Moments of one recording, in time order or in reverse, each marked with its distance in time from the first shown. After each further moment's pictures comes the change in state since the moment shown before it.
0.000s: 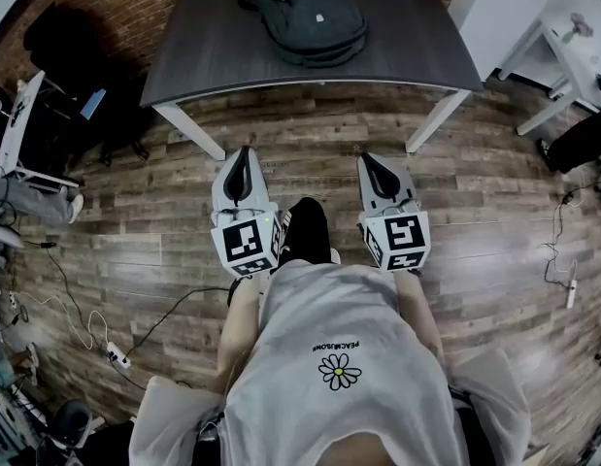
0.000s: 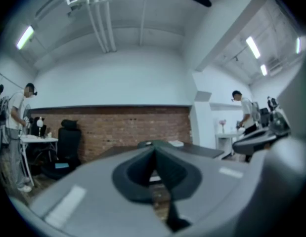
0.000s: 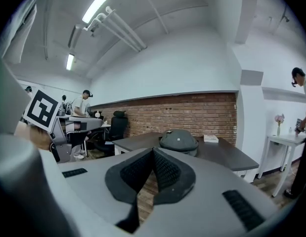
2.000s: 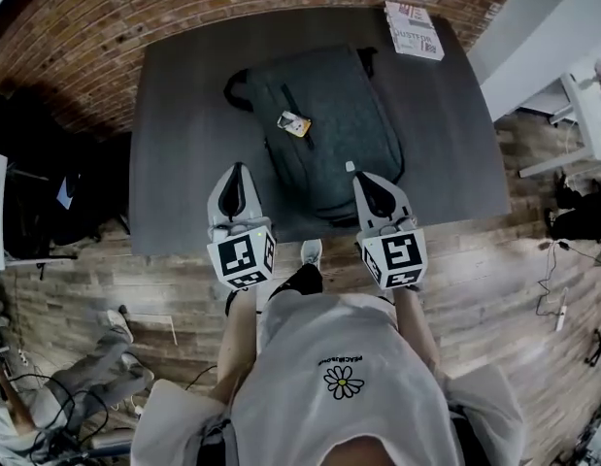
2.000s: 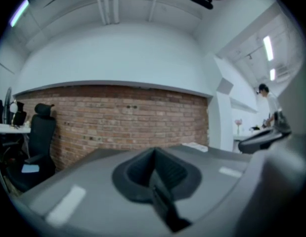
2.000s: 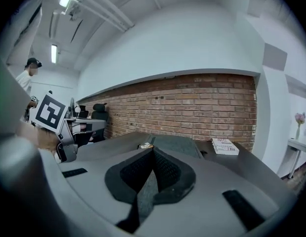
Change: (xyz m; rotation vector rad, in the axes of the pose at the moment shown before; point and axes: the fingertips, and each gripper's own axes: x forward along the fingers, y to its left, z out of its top) left arm 0.439 0.124 -0.010 -0.060 0.064 -0.061; right arm 0.397 -0.151 0.060 0.018 0.091 -0.029
